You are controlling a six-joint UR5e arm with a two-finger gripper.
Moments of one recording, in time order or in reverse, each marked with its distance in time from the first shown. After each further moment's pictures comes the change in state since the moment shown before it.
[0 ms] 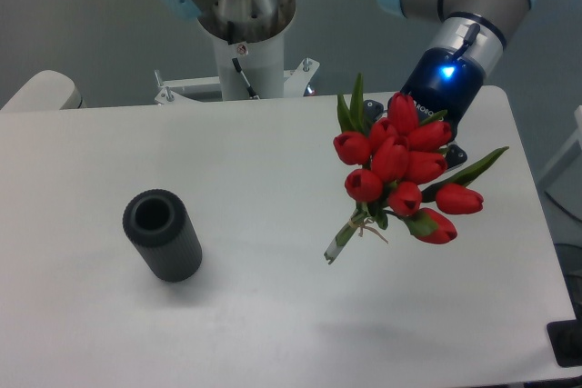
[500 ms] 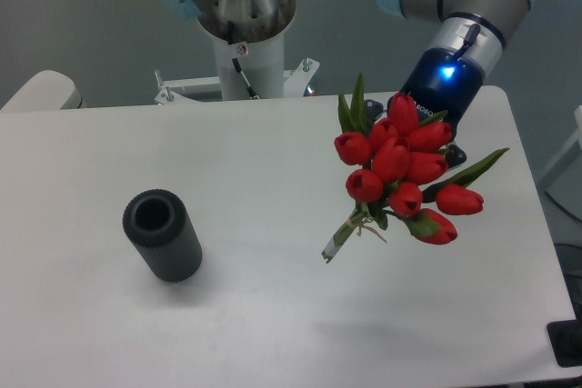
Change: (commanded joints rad) arm 0.002 0.002 -0.003 0.000 -0.005 0.000
